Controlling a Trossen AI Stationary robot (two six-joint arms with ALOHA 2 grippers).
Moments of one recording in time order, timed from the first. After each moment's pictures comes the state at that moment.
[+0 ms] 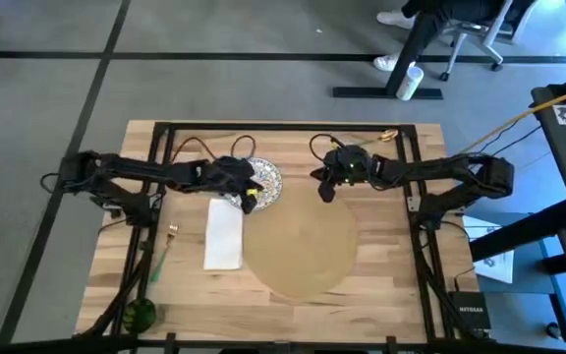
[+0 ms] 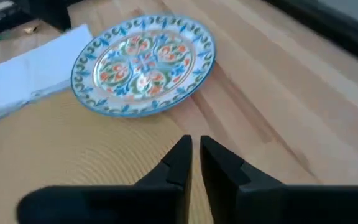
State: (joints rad) left arm 0.22 1.35 0.63 0.16 -0.02 -0.39; right arm -0.35 1.42 0.57 0.26 -0.10 0.19
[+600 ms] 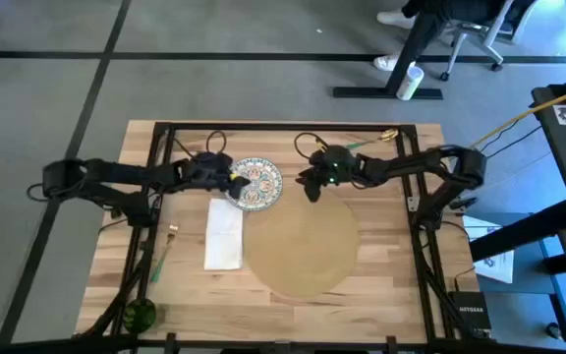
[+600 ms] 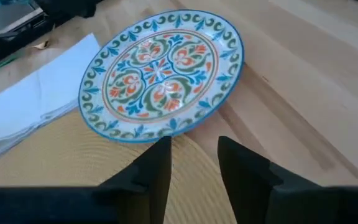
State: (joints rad) left arm 0.36 1.21 0.44 0.21 0.02 -0.77; right arm -0.35 1.68 0.72 0.35 -0.18 0.31
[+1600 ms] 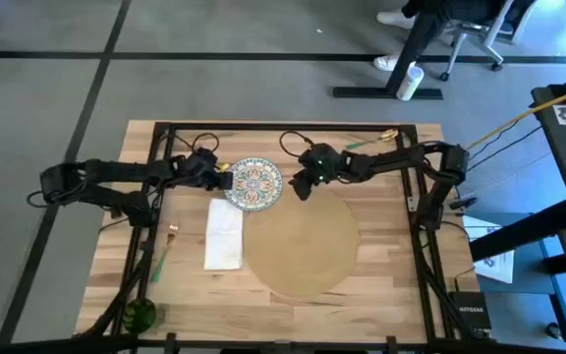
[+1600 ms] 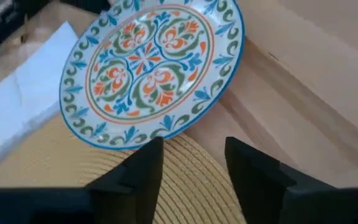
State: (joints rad) left arm 0.49 1.20 0.41 -0.07 0.03 -0.91; right arm -0.35 1.77 0.84 0.23 -0.19 0.43
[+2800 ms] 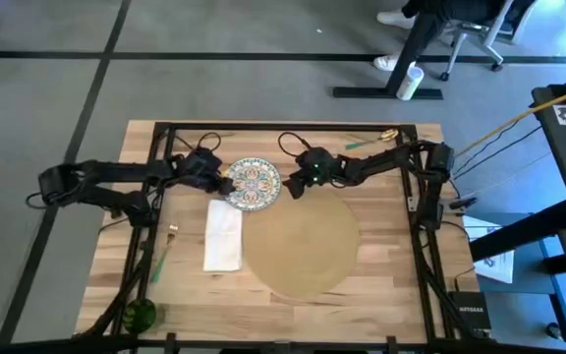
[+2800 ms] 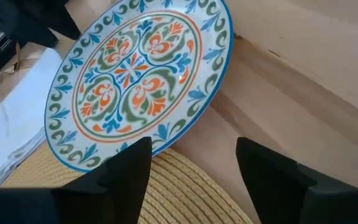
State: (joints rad) left arm 0.47 1.16 0.43 -0.03 0.19 -0.78; right arm -0.35 1.89 0.84 0.40 -0.17 0.52
